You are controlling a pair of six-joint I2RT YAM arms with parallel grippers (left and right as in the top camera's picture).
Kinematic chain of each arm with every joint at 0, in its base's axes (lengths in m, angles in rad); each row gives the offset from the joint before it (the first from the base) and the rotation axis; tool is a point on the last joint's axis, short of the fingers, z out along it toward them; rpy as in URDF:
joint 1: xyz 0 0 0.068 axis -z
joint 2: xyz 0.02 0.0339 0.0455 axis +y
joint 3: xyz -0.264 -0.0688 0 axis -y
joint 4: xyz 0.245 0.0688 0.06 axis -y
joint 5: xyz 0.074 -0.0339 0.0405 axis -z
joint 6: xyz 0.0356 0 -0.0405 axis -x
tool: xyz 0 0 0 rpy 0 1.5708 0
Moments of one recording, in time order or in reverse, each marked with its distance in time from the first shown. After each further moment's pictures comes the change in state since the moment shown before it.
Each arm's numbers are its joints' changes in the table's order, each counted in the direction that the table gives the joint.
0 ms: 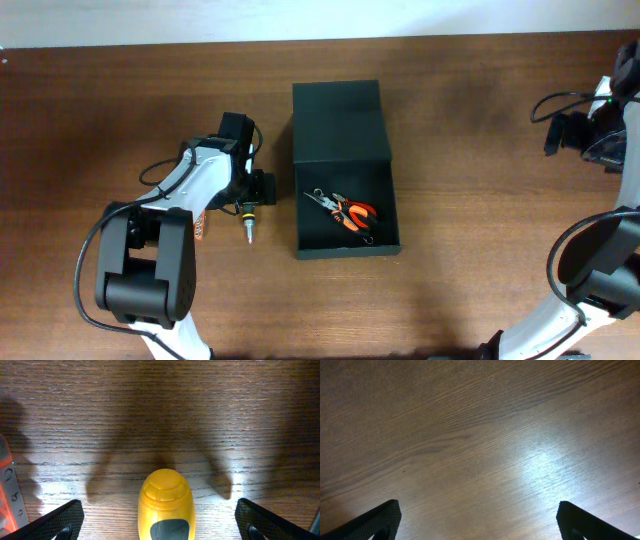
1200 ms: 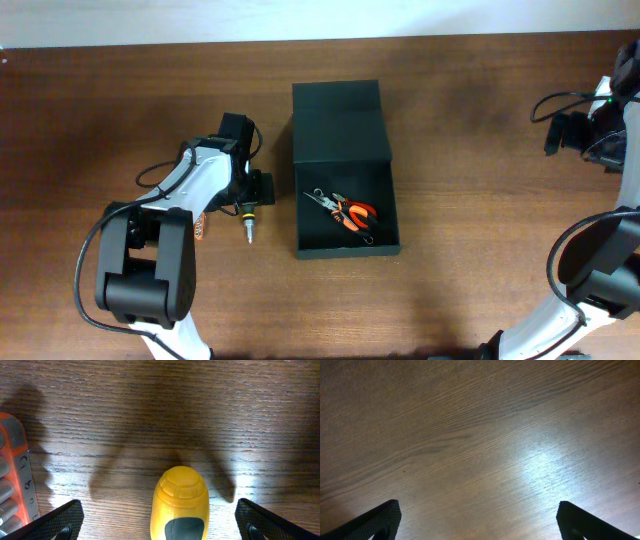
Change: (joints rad) left arm 0.000 0.000 0.000 -0.015 -0.035 0.053; right arm 0.000 0.000 0.000 0.000 0.000 0.000
